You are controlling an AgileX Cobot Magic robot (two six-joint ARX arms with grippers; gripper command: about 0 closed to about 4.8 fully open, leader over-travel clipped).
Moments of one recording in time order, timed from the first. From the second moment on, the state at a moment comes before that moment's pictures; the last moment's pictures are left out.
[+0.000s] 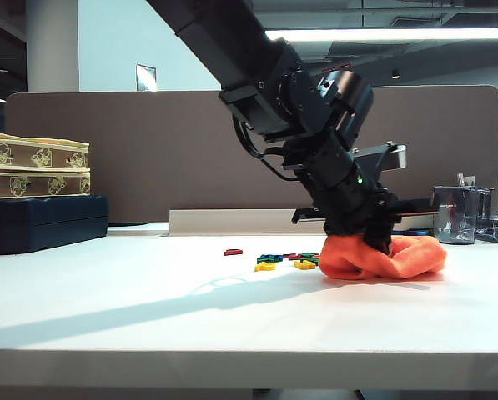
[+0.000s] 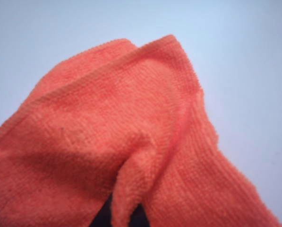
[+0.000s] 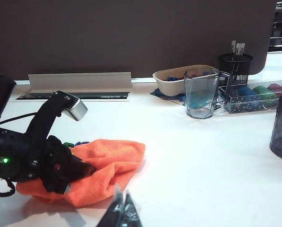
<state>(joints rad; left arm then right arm) -0.82 2.35 1.78 -0.07 0.00 -0.08 0.02 0.00 0.12 -0.11 -0.11 0.07</state>
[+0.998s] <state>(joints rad) -0.69 2.33 1.78 -0.17 -0.03 -0.12 0.02 0.00 0.12 -0.11 -0.11 0.07</state>
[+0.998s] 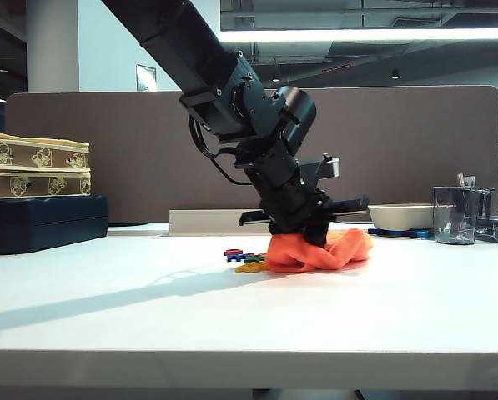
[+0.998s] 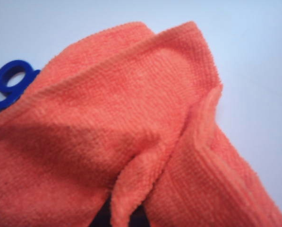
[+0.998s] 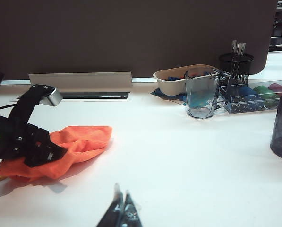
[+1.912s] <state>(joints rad) -0.60 2.29 1.78 -0.25 -0.11 -0.05 0.02 0.00 0.12 -0.12 -0.11 0.07</state>
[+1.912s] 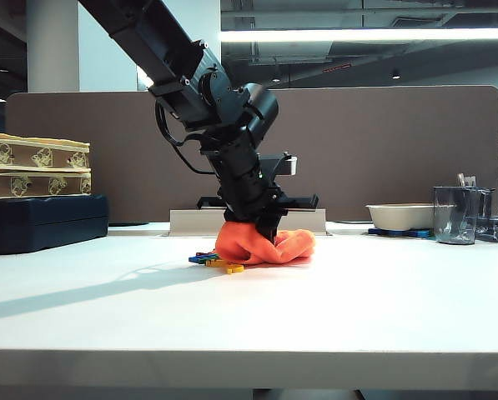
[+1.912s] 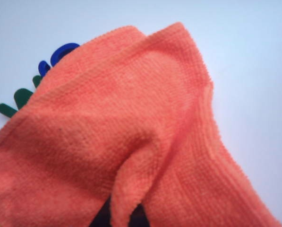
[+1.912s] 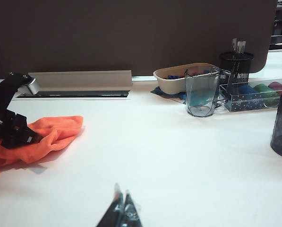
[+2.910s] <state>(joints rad) -0.58 2.25 1.77 -0.25 -0.04 -0.03 0.02 0.00 0.12 -0.12 -0.11 0.07</state>
